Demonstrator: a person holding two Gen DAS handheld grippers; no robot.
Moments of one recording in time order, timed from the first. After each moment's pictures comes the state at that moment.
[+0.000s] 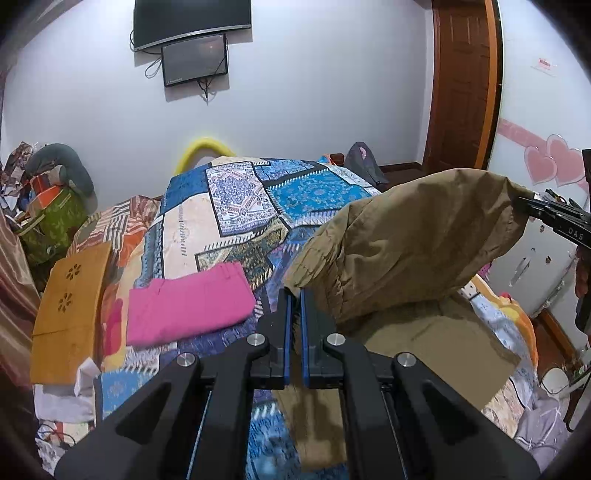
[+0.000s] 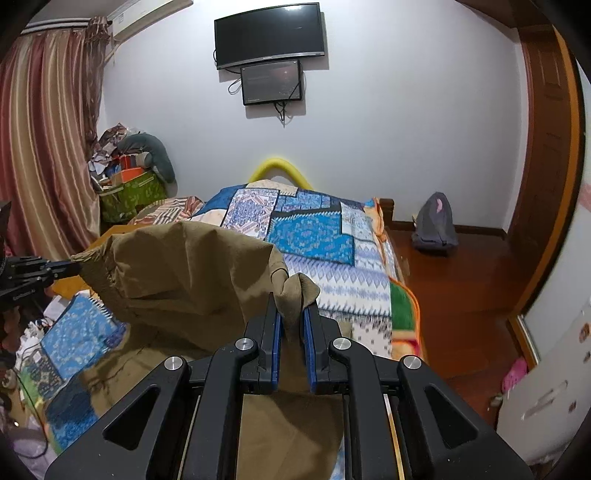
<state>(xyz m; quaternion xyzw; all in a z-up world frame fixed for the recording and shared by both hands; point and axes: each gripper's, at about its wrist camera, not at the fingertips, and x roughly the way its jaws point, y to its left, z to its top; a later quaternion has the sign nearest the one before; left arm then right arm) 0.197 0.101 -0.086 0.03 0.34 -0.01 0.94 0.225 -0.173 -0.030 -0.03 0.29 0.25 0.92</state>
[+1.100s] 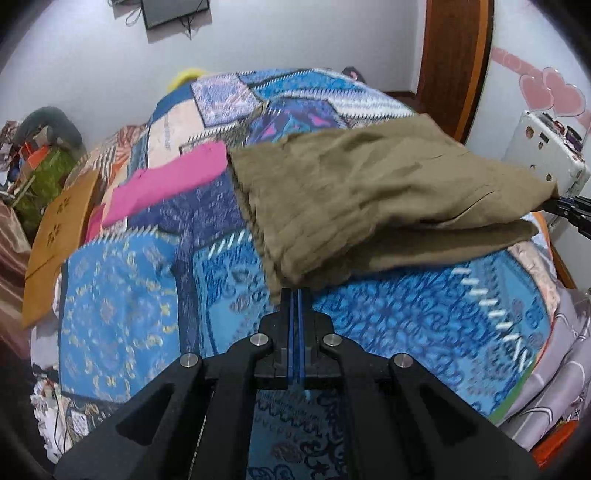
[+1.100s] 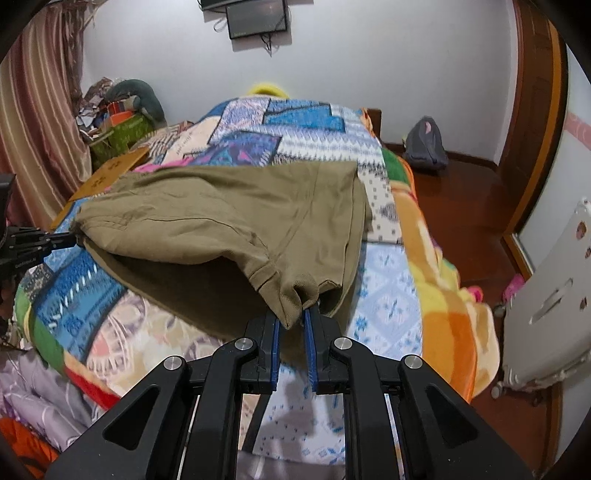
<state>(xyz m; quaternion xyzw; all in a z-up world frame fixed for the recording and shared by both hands) 0.111 0.087 -0.214 0.05 0.46 -0.02 0.89 0.113 -0.211 -0.149 -0.04 0.41 0.22 0.89</state>
